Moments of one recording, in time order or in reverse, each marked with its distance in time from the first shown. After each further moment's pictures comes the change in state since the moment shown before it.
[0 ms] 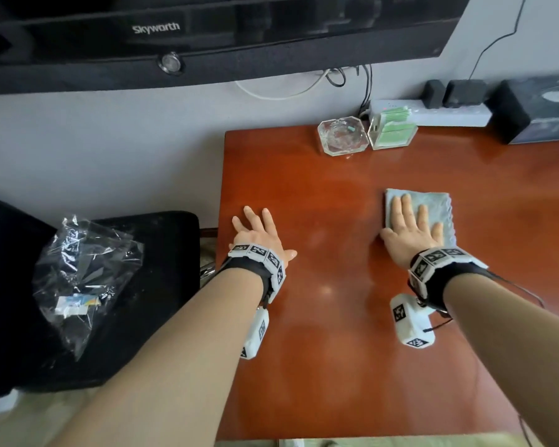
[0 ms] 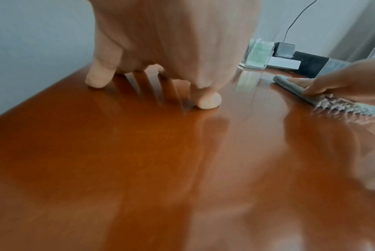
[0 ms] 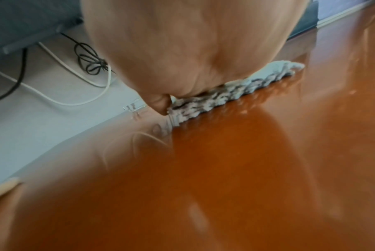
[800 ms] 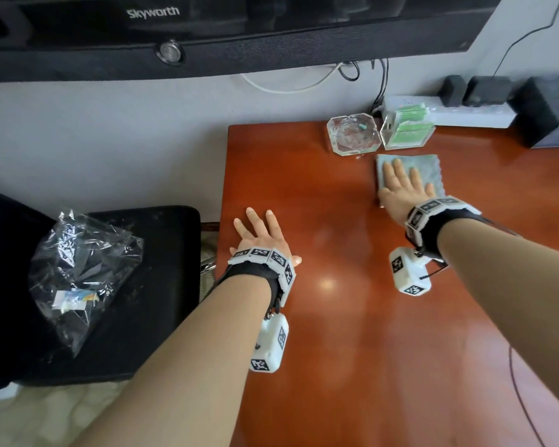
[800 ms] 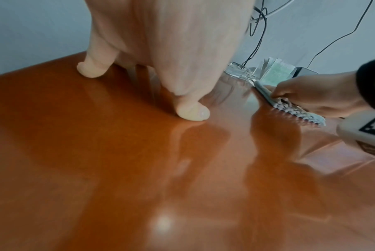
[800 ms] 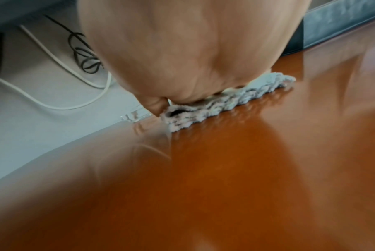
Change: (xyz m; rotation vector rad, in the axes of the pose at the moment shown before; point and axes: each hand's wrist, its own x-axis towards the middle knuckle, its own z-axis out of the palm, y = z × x) left_hand 0.022 0.007 0.008 -0.192 -0.125 -0.035; right_hand 0.075 -0.029 -0.039 -0.009 -0.017 -0.092
